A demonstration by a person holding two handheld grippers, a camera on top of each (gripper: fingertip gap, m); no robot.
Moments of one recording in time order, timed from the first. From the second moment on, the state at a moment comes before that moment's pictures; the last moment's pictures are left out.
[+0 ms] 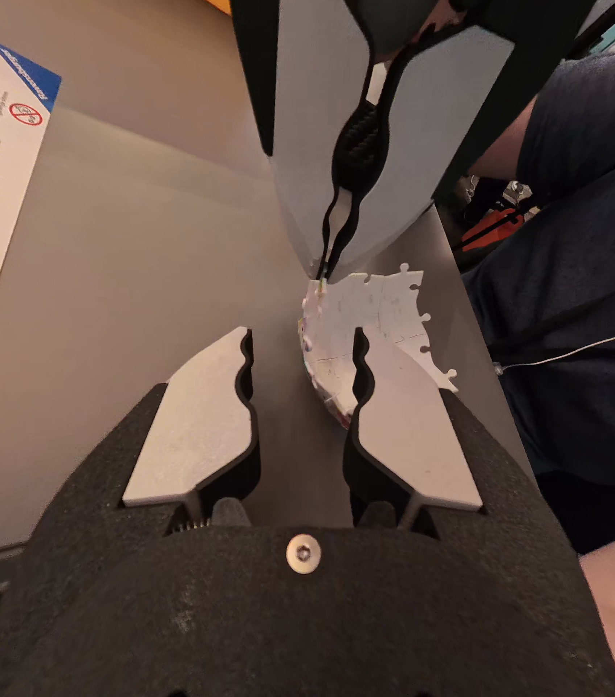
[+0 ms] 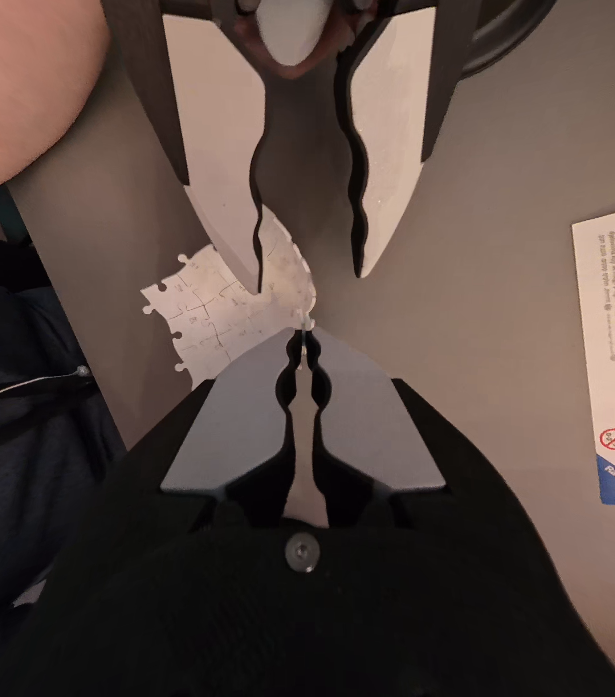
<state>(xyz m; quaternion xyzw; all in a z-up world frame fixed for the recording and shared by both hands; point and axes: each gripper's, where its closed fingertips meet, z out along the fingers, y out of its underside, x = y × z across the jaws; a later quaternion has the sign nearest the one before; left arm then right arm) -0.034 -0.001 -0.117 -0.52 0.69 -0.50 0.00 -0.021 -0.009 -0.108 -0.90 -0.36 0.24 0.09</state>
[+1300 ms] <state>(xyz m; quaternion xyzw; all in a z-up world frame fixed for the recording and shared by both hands) -0.037 0.006 -0.117 -0.55 0.67 -0.50 -0.03 -0.021 -0.006 -0.112 -0.86 -0.42 0.26 0.11</state>
